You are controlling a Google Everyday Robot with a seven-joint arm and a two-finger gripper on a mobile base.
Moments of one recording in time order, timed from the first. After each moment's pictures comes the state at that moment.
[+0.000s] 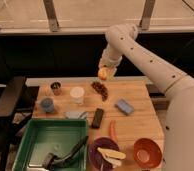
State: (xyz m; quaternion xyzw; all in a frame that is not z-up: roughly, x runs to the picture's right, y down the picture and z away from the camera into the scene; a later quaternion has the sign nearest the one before) arm 0.044 -0.096 0.783 -0.20 -0.17 -0.22 0.94
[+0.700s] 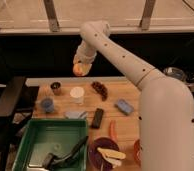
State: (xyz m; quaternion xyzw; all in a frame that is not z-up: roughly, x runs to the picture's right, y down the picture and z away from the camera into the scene) arm -0.082 -0.117 0.792 -0.16 -0.24 -0.26 0.92
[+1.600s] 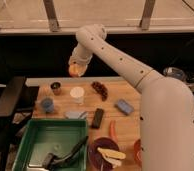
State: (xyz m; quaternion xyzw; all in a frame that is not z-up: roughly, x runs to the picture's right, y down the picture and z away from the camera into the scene) arm -0.108 -0.113 0.796 -0.12 -0.26 -0.29 0.91
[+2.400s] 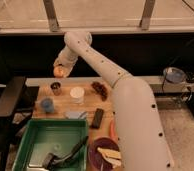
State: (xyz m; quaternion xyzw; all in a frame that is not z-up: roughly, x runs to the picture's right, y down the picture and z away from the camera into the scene) arm -0.199 -0.105 0.852 -0.12 -0.34 -0.31 0.88
